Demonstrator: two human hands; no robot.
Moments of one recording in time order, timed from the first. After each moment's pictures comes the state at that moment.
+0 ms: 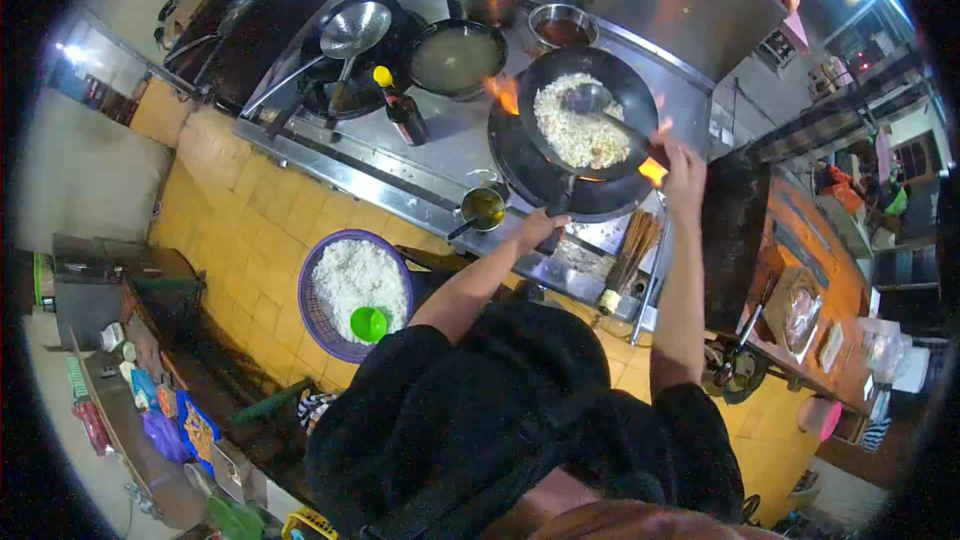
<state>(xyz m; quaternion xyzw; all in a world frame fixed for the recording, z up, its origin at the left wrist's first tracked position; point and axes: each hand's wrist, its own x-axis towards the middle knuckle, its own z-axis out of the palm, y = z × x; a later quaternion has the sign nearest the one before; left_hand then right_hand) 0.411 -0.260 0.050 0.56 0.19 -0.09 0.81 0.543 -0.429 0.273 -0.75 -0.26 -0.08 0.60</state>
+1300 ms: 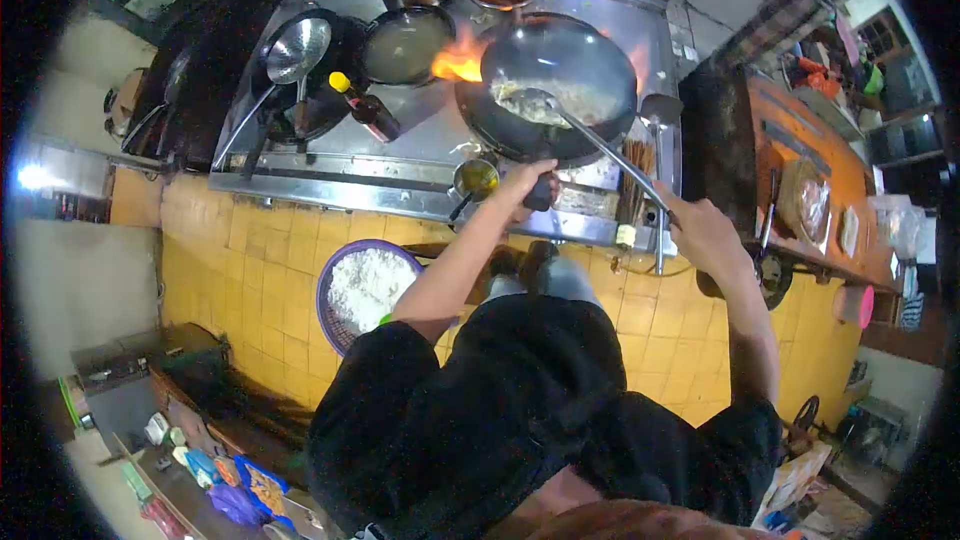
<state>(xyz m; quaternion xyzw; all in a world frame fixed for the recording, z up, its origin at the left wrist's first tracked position) 0.384 -0.236 0.150 0.35 0.21 -0.27 0.87 0.374 -0.504 0.341 -0.96 -0.21 0.21 0.01</state>
